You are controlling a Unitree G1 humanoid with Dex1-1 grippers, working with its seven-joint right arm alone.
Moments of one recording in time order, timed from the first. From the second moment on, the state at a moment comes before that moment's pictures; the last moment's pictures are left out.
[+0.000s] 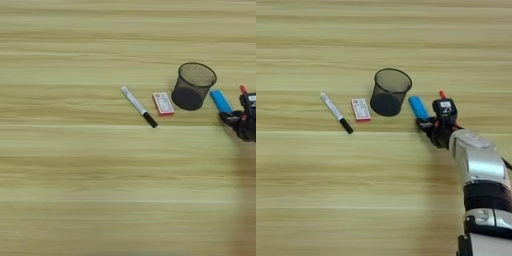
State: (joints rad) arm -0.33 -0.50 -0.22 0.44 0.13 0.49 0.43
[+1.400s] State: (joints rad) arm -0.19 -0.49 -0.26 0.12 0.15 0.56 0.40
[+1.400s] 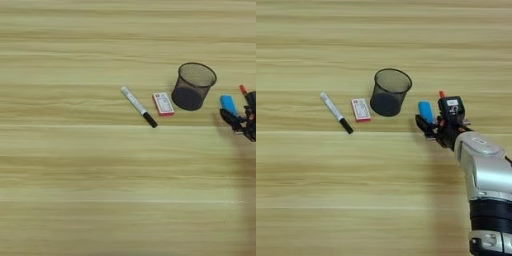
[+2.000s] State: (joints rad) arm -0.18 -0.46 -0.23 0.04 0.15 0.58 0.41
